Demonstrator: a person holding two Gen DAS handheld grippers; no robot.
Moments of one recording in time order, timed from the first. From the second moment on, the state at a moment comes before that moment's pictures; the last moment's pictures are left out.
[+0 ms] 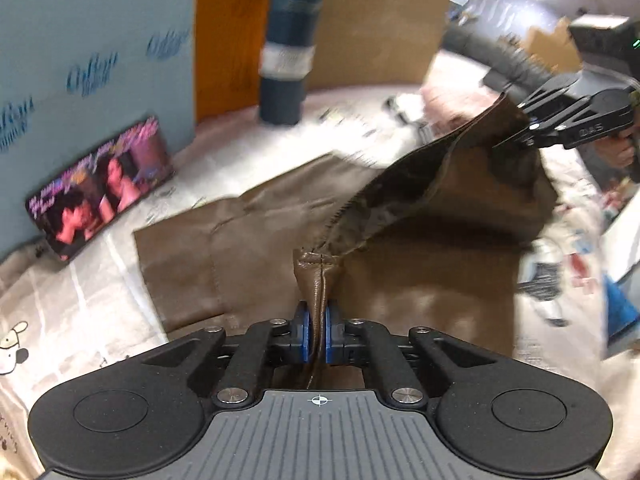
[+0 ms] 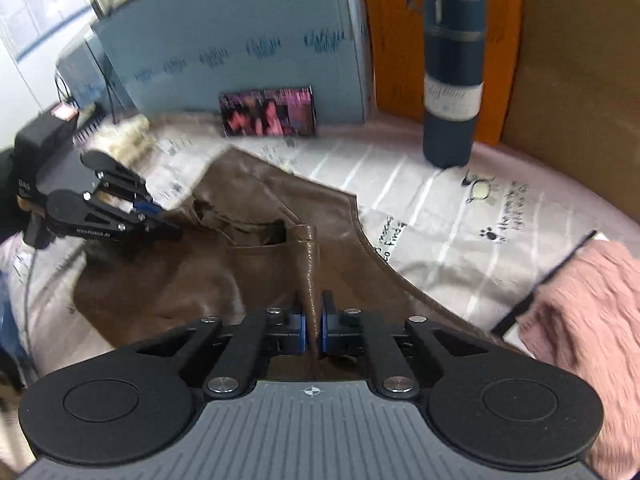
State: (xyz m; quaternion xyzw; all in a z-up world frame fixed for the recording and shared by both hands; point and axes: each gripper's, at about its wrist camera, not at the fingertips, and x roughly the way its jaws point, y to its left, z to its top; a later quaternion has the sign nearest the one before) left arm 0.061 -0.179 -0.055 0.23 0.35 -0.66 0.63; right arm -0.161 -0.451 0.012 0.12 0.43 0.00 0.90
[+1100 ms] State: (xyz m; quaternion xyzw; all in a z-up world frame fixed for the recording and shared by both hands) left arm 0.094 -0.162 -0.063 0.07 0.38 -0.48 0.79; right arm -0.330 -0.457 -0.002 0.31 0.31 -0.27 0.86
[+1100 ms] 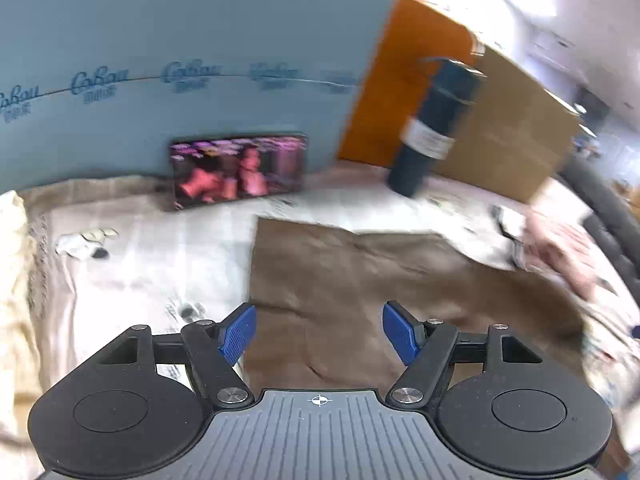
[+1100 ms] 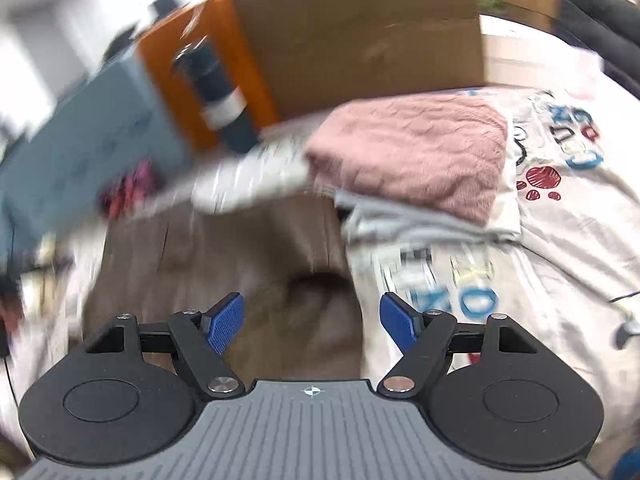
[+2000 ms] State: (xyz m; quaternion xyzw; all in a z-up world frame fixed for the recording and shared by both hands) left arm 0.120 -0.193 -0.111 0.02 0.34 -0.45 0.82; right arm -0.239 -0.501 -0.071 0.39 0.26 -0.31 0.83
